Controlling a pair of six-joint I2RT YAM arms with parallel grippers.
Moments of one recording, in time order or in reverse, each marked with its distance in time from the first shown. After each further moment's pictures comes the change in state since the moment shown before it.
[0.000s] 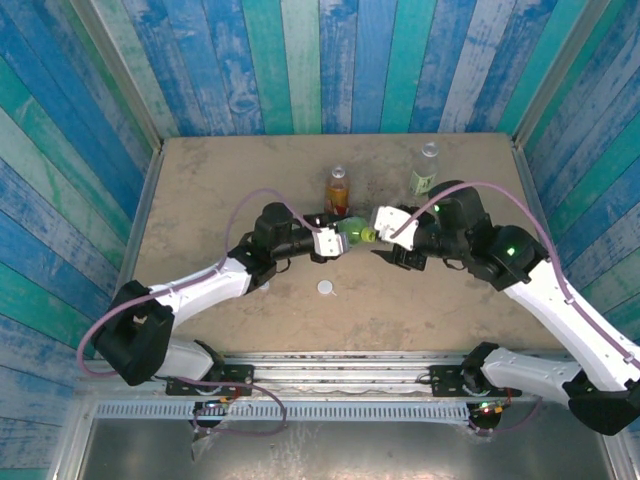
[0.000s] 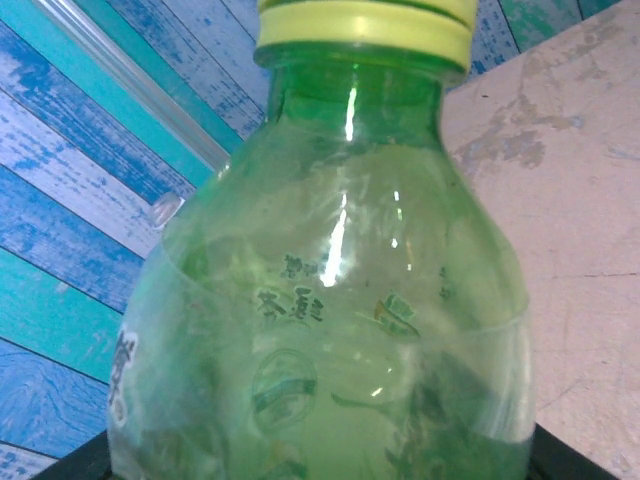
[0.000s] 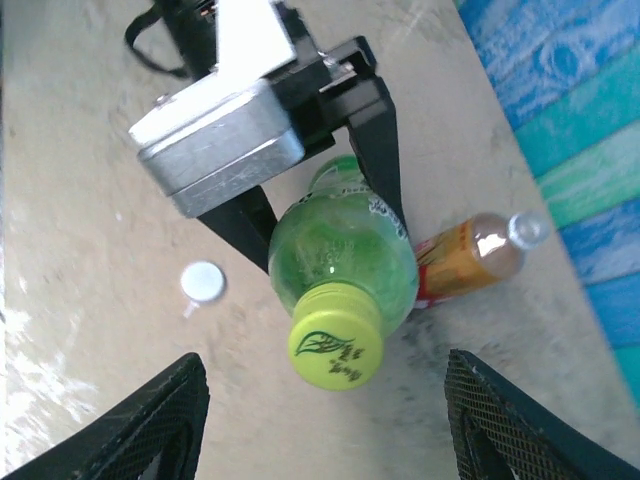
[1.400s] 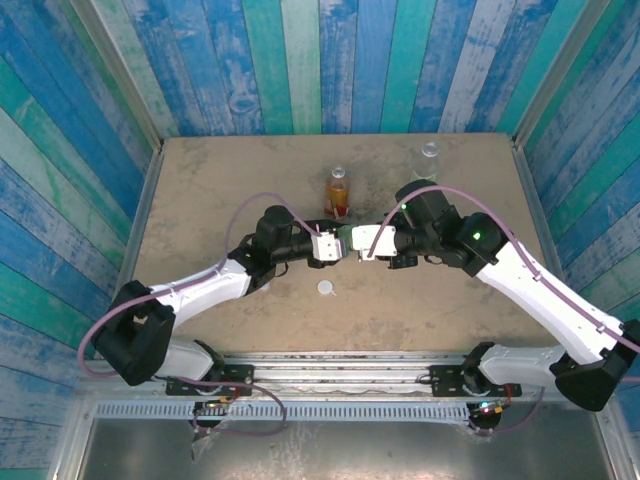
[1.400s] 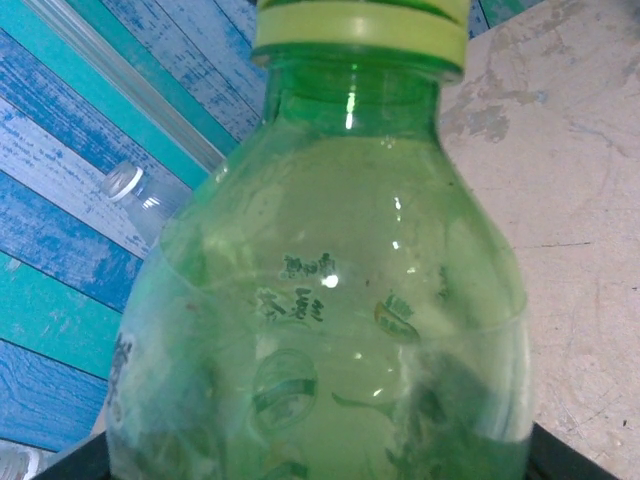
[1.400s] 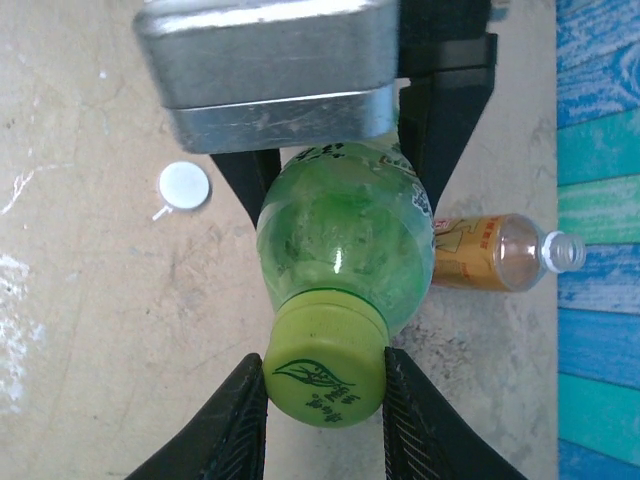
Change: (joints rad) left arm 0.003 0.000 -0.016 -0.056 0.006 0.011; right arm 0.040 0.133 0.018 -0.042 0.098 -0.208
